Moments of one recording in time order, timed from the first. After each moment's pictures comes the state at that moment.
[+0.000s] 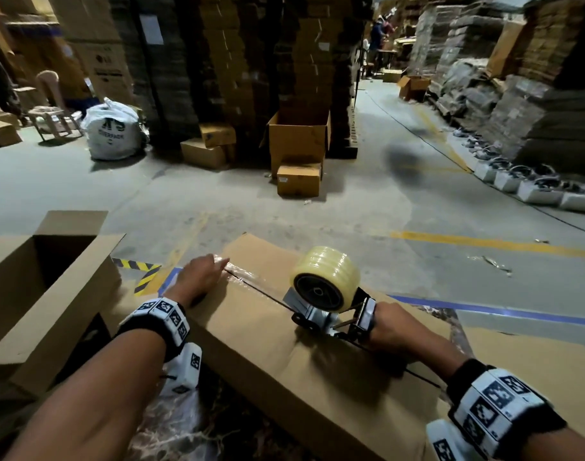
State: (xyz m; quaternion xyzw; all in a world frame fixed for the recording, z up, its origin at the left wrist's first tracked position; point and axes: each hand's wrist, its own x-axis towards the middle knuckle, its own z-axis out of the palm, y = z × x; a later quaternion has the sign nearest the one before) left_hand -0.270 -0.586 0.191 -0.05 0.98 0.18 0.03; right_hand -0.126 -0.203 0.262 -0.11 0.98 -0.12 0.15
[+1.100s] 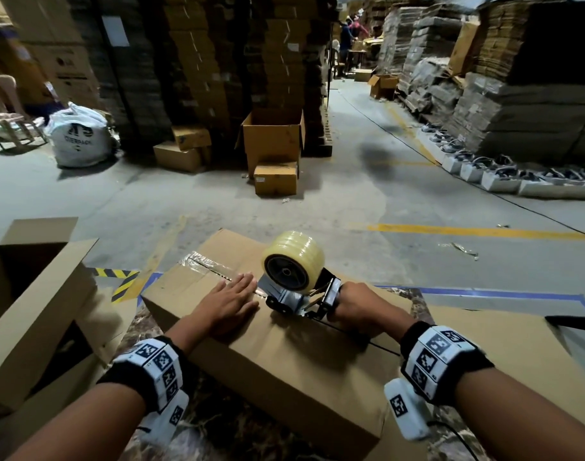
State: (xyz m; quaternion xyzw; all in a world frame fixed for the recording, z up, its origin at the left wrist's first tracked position) left_hand -0.179 -0.484 0.185 0.24 0.96 0.01 0.11; right_hand -0.117 -0.194 0.262 -0.07 0.98 -0.12 0.17
